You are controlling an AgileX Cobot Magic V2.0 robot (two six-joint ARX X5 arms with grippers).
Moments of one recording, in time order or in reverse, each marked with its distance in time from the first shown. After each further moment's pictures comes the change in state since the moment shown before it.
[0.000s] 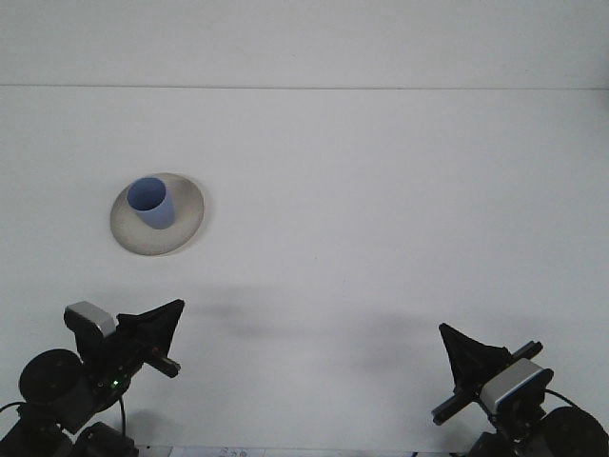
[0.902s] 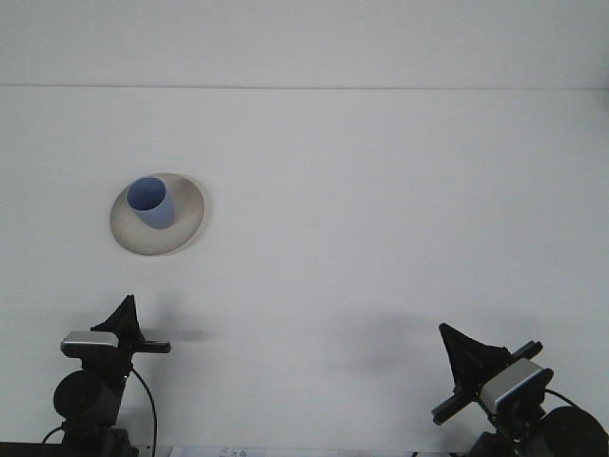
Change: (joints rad) left arm 0.362 -0.350 -0.611 0.386 -0.210 0.339; right arm 0.000 0.000 0.000 0.000 0.000 0.000
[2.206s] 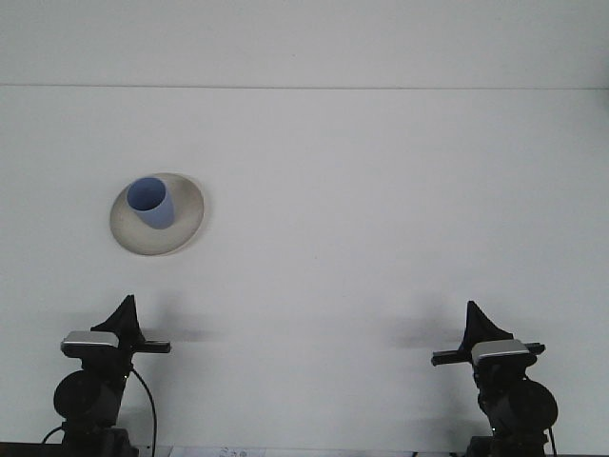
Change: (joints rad) left arm 0.000 0.000 0.000 0.000 0.000 0.000; right arm -0.777 -0.141 -0.556 0.449 -0.329 -0.060
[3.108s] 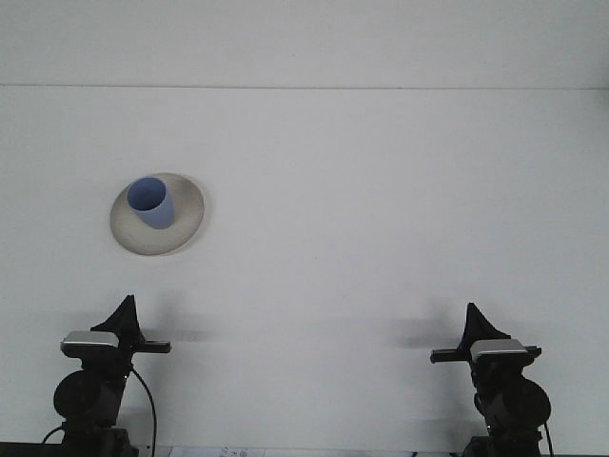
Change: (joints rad) left arm 0.000 0.000 0.000 0.000 0.000 0.000; right arm -0.001 -0.002 -0.045 0.022 0.043 0.040
